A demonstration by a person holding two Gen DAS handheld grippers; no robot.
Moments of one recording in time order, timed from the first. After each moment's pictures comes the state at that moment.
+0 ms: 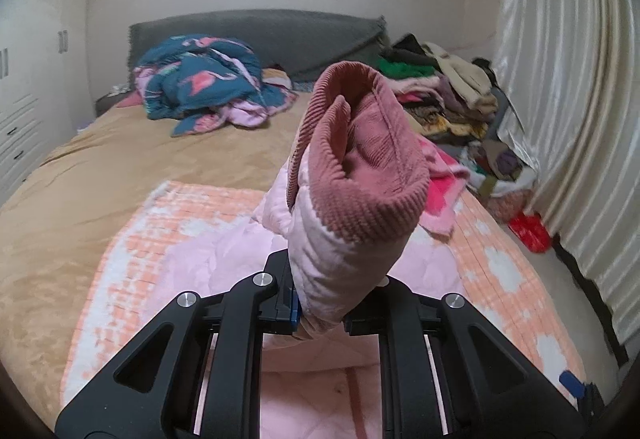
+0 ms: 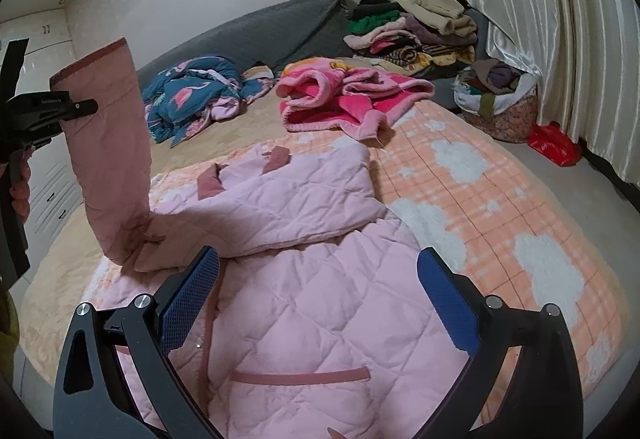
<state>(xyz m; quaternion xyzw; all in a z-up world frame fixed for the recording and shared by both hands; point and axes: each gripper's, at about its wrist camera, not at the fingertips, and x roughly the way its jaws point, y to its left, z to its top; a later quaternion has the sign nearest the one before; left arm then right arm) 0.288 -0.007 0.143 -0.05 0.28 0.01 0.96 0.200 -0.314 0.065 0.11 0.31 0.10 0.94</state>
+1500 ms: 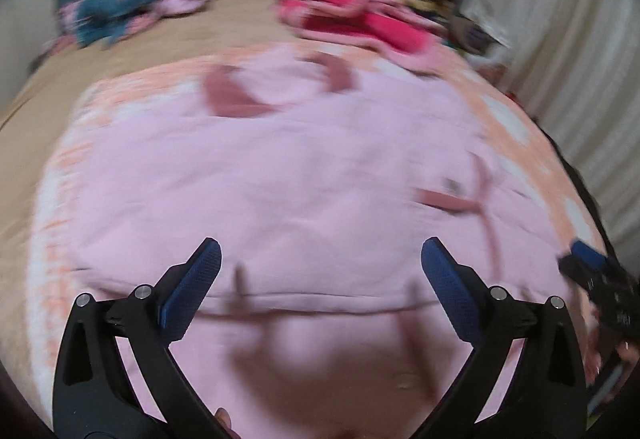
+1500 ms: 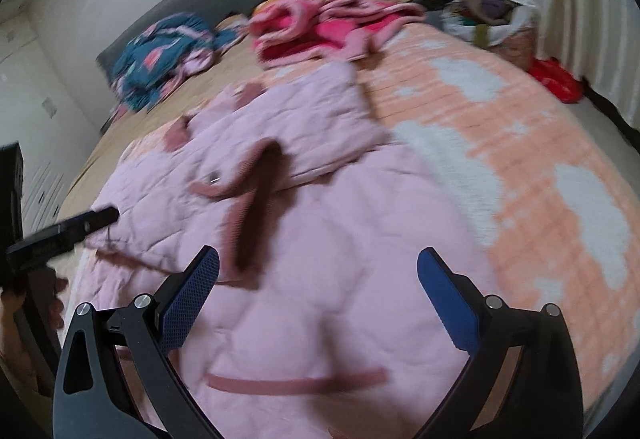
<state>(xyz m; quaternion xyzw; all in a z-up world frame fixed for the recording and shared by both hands) 0.309 0.012 -0.014 -0.01 0.45 -0.06 0.89 0.259 -0.291 -0.010 0.13 0.42 0.10 0.89</state>
